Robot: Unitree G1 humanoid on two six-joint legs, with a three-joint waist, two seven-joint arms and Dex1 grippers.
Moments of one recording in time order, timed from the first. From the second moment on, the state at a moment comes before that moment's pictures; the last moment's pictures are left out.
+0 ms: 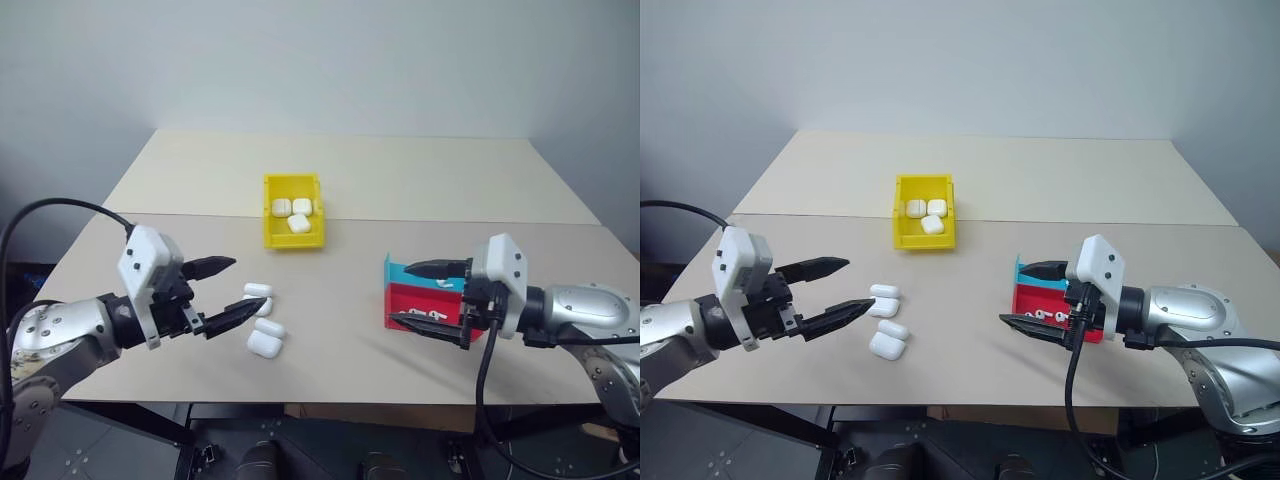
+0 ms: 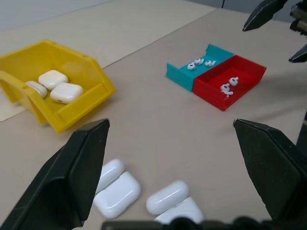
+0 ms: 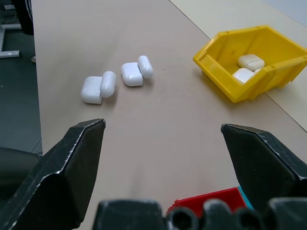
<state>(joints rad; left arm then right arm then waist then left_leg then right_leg) -0.11 0.94 0.37 -0.70 -0.93 0.82 -0.57 -0.27 -0.85 -0.15 -0.53 0.63 0.61 0.94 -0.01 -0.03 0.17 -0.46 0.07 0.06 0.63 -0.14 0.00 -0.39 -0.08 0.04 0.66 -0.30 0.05</state>
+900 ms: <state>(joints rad) -0.88 0.93 -0.17 -0.25 -1.03 1.61 -0.18 -0.23 -0.83 -0.14 -0.62 0.67 0.62 0.84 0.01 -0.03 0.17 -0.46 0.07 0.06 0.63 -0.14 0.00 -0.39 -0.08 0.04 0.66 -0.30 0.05</state>
